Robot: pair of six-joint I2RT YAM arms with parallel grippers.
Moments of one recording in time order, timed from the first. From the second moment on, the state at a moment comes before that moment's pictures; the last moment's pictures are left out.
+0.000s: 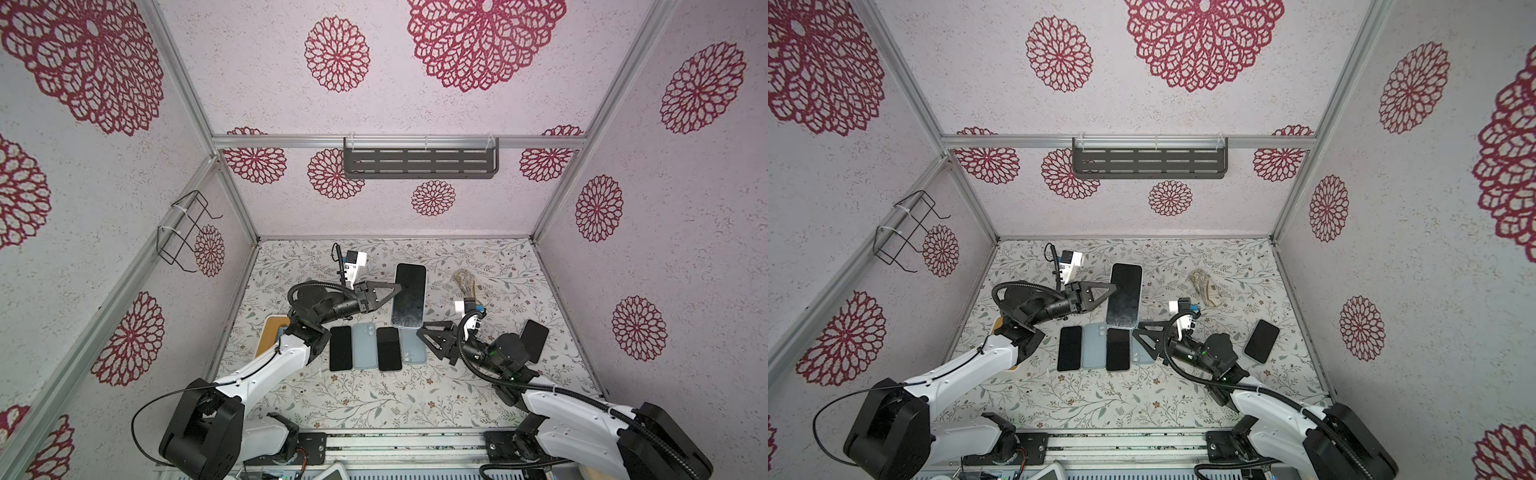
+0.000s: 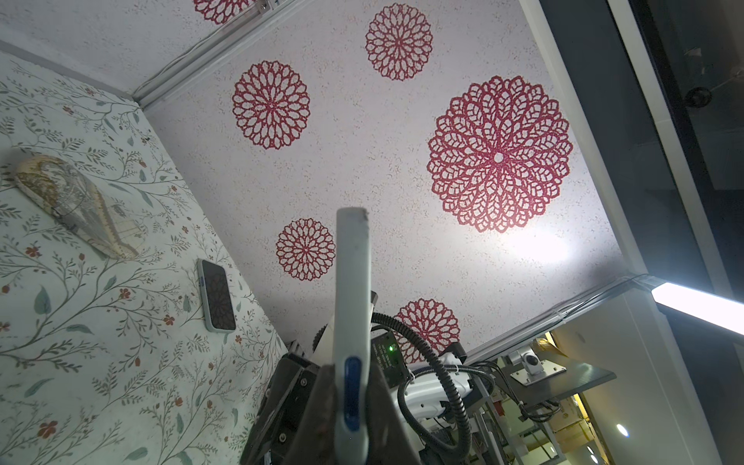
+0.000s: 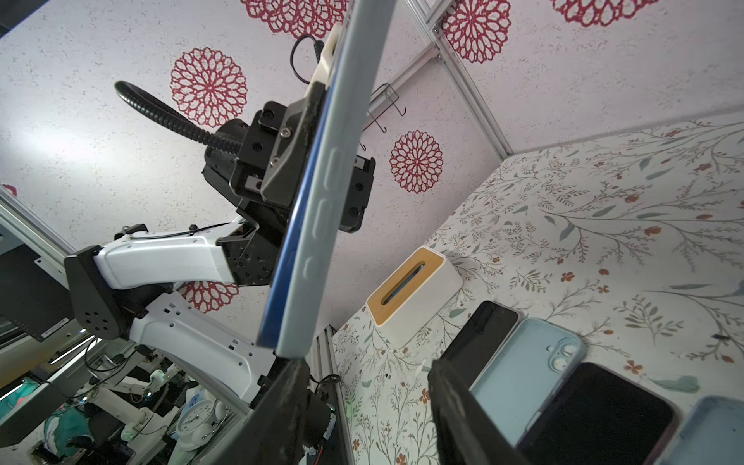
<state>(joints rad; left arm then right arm) -0.48 1.28 0.72 0.80 0.79 -1.21 0.72 1.05 0.29 0.95 -0.49 0.80</state>
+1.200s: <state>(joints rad) -0.52 1.30 0.72 0.89 0.77 -1.23 0.72 1.16 0.32 1.11 -0.53 0.86</state>
